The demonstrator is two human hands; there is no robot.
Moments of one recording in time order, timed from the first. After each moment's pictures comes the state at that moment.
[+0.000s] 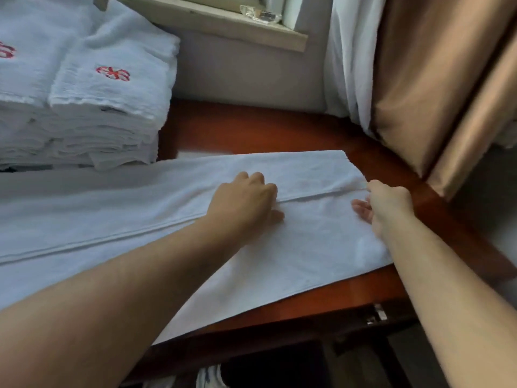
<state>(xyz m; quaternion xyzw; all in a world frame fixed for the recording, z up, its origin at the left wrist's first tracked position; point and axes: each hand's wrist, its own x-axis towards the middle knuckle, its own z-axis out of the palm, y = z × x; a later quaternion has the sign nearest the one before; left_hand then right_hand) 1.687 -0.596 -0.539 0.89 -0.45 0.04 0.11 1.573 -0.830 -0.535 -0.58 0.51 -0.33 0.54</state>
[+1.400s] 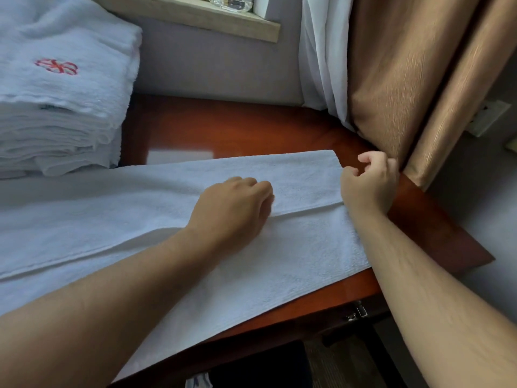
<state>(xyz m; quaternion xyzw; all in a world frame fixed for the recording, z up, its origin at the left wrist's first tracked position) 1.670 -0.609 -0.550 0.81 -0.50 0.18 0.24 1.572 -0.848 -0.540 -0.78 0.43 -0.43 0.16</state>
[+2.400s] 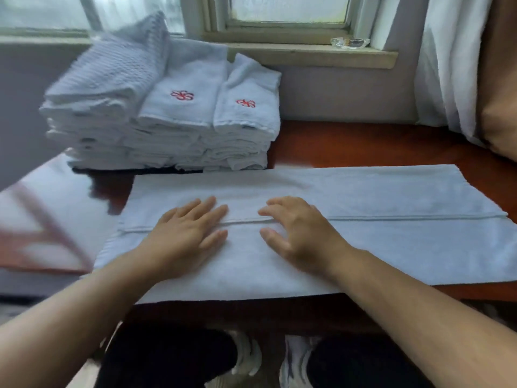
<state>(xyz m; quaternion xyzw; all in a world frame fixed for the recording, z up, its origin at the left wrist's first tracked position) 1.696 -0.320 -0.567 0.95 -0.29 -0.04 0.06 1.609 -0.565 -0.554 -0.97 -0.10 -0.11 0.20</state>
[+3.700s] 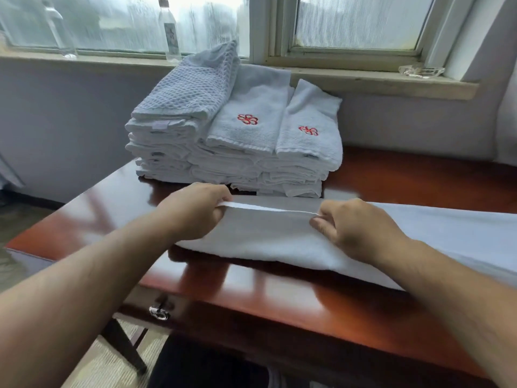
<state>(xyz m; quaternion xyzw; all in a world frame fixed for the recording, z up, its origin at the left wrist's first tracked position) 1.758 -0.264 -0.502 0.96 -0.24 0.07 0.12 1.680 -0.565 -0.510 -0.99 -0.07 -0.12 0.08</state>
